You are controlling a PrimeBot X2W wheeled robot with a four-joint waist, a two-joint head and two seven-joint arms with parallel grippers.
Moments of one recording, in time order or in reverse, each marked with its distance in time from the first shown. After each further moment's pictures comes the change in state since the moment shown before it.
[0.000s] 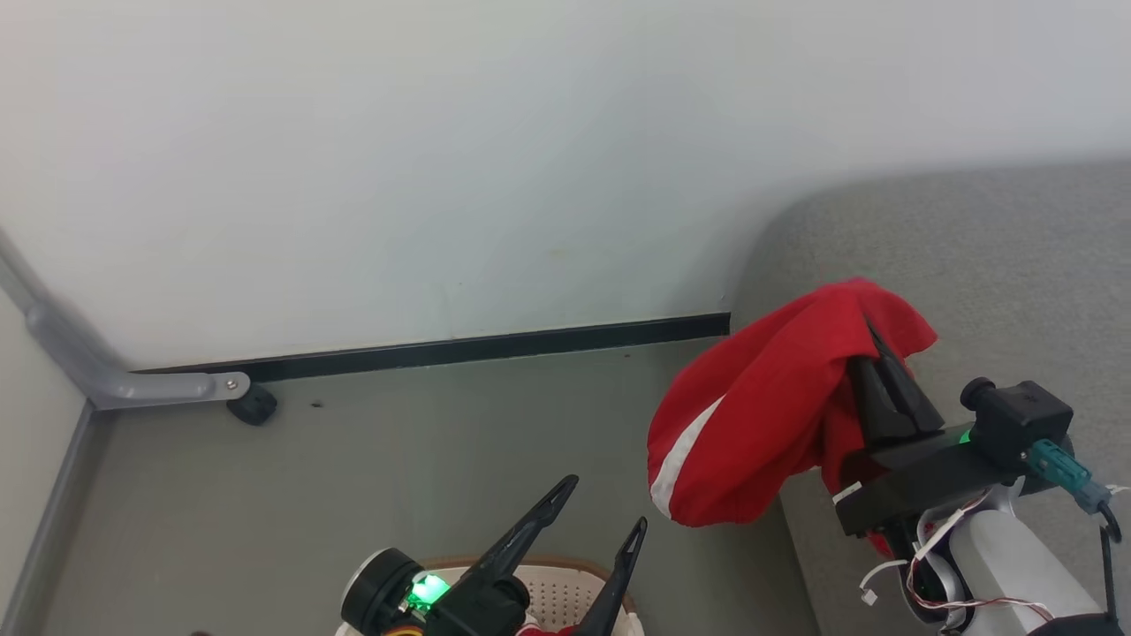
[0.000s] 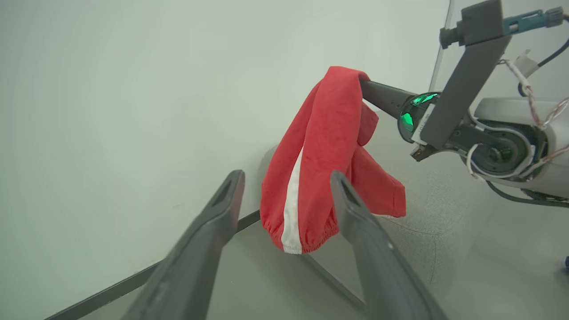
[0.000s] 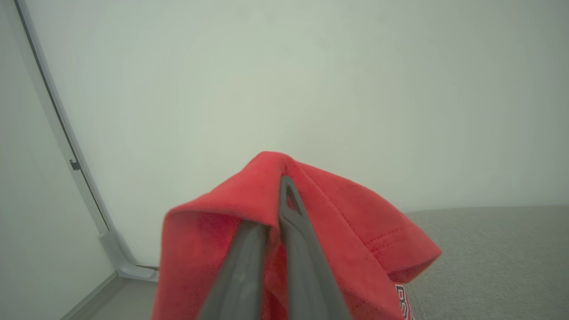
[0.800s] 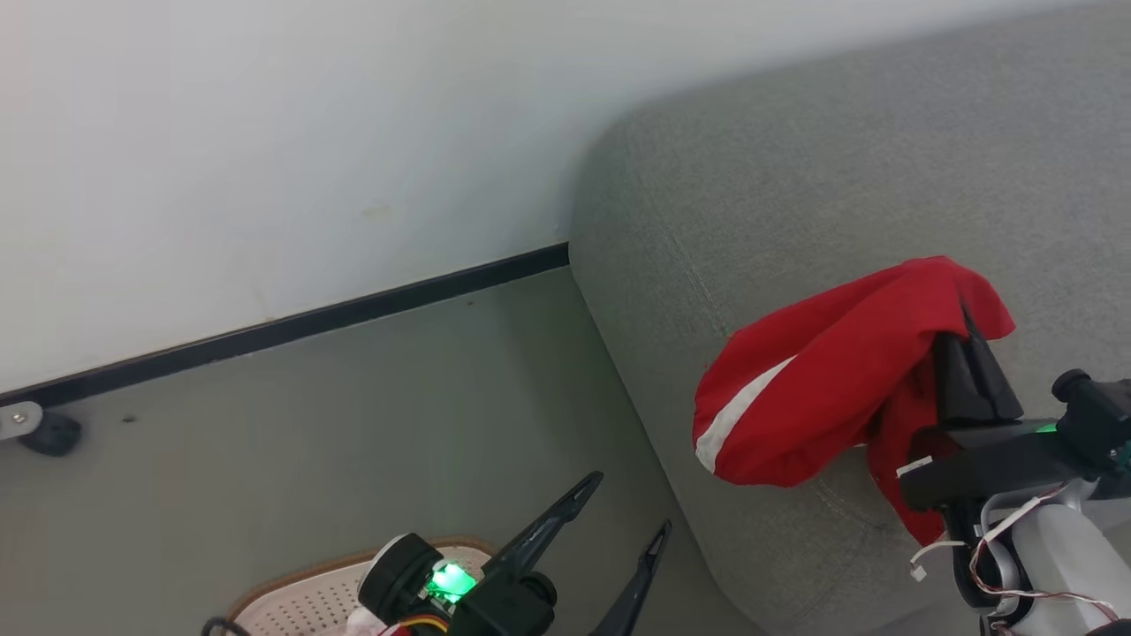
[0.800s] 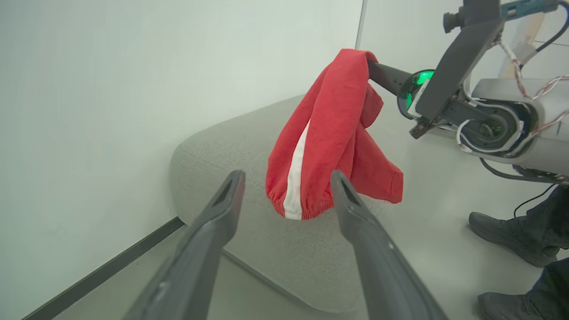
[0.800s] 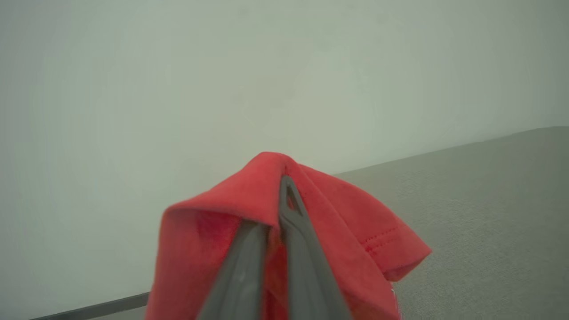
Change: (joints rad) left arm -0.033 0.003 -0.033 -0.020 0.025 -0.011 0.036; right arm 0.037 -0.021 -0.125 -0.057 0.043 -0.053 -0.013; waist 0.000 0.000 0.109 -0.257
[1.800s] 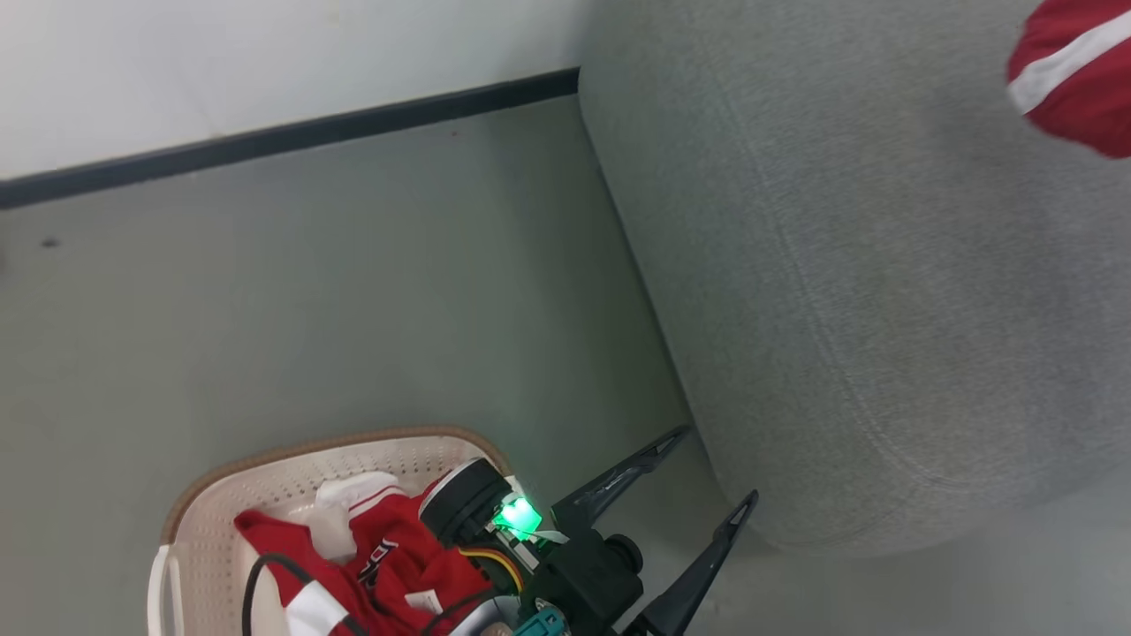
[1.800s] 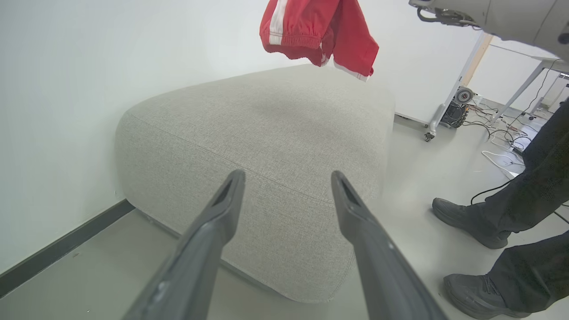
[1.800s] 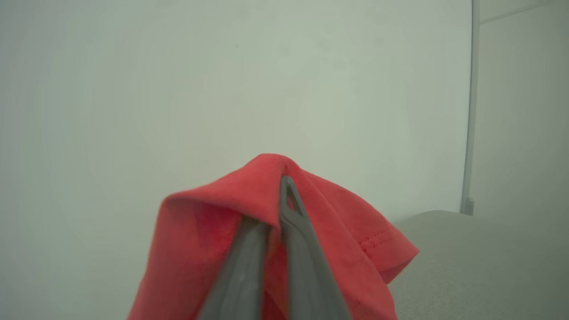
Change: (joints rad) left arm -0.158 -0.039 -0.070 -0.007 0.053 -0.066 0.070; right arm -0.448 -0.237 -0.303 0.176 0.088 -0.008 -0.006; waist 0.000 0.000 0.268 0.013
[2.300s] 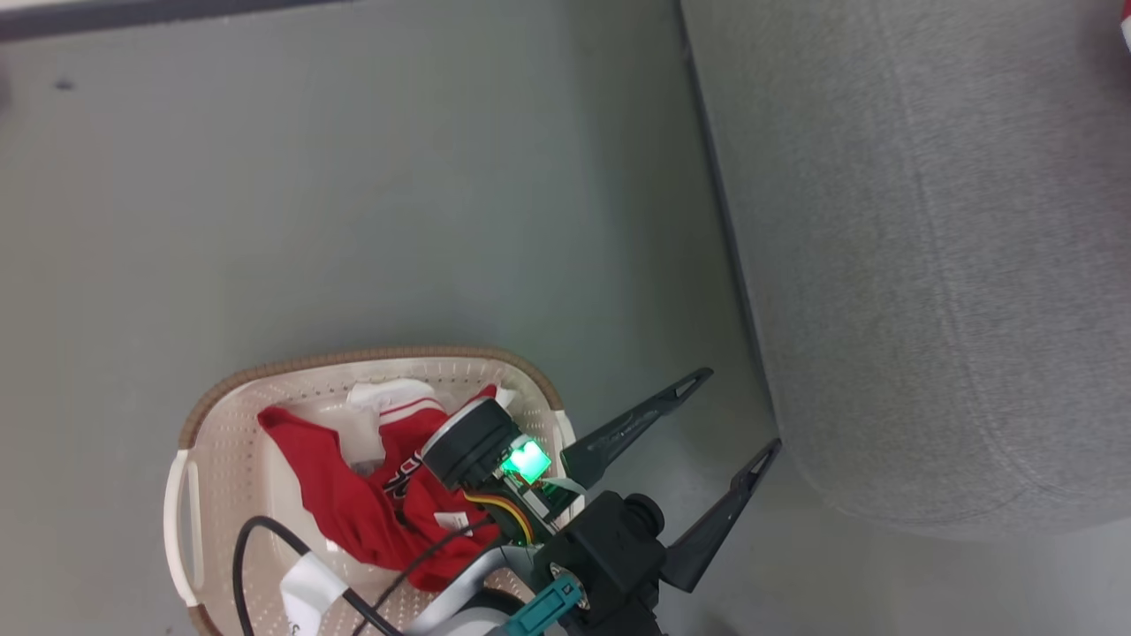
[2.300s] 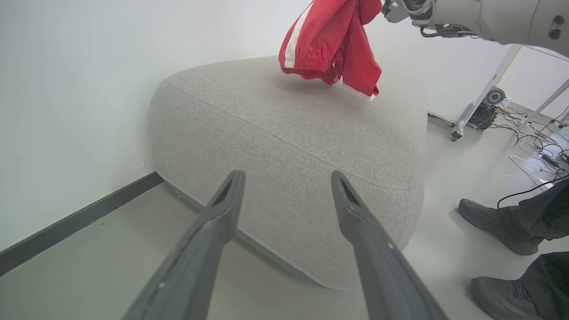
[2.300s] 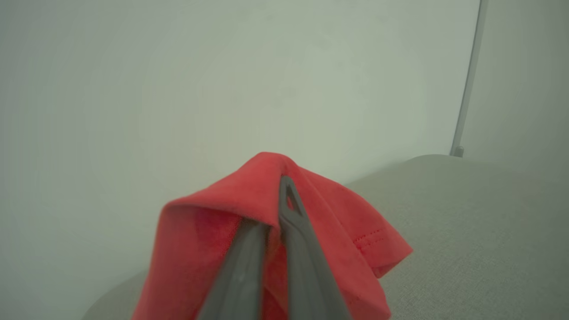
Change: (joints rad) left arm -0.096 -0.010 0.002 -0.023 0.045 -0.012 0.016; right arm -0.130 -0.088 -0.056 0.200 0.042 0.019 0.000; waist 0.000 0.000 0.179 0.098
